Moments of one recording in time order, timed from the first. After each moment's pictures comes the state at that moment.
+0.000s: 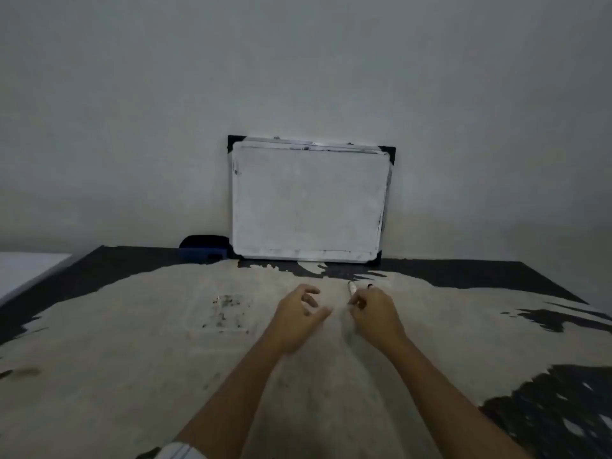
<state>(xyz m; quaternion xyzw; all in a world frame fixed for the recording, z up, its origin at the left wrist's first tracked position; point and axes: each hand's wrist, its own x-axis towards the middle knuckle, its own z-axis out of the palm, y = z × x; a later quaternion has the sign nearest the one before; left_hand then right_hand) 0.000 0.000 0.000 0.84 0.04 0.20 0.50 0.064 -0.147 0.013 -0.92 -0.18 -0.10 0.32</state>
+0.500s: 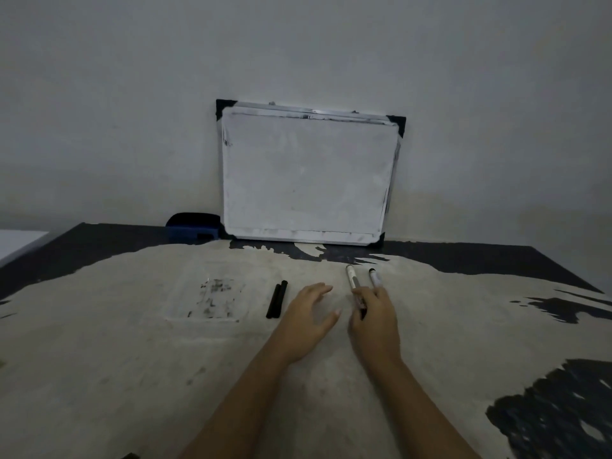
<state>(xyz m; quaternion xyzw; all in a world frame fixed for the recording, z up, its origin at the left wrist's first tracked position) 0.011 -0.017 -0.031 0.86 -0.02 0.18 0.48 0.064 -0.142 -0.039 -0.88 -0.15 -0.22 0.39</state>
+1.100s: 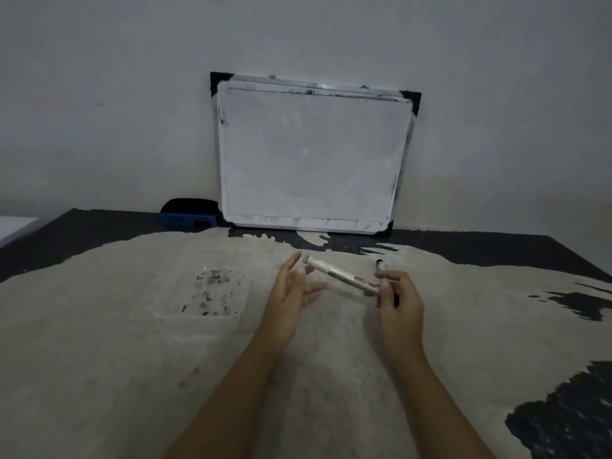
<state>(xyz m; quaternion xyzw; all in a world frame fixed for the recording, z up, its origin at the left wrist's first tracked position) 0.011 -0.004 -0.021 0.64 0.03 0.22 0.74 0.062 -0.151 -0.019 -0.75 -0.11 -0.17 0.63</state>
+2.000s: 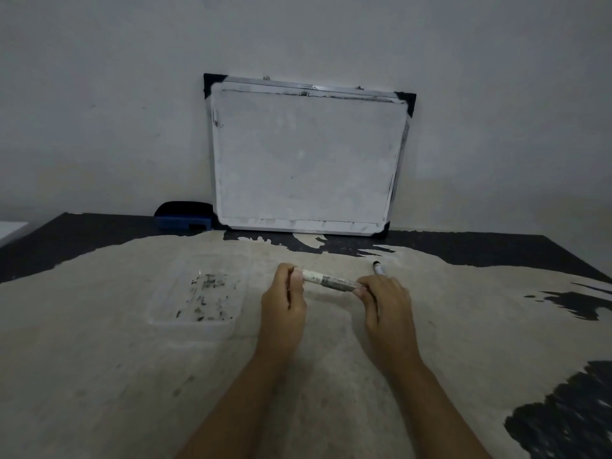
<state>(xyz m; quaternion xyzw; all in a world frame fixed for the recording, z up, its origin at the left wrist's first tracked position) 0.016 -0.008 -0.027 0.75 0.06 0.36 0.55 0.067 -0.152 -0.027 -0.84 -0.27 -0.28 0.38</state>
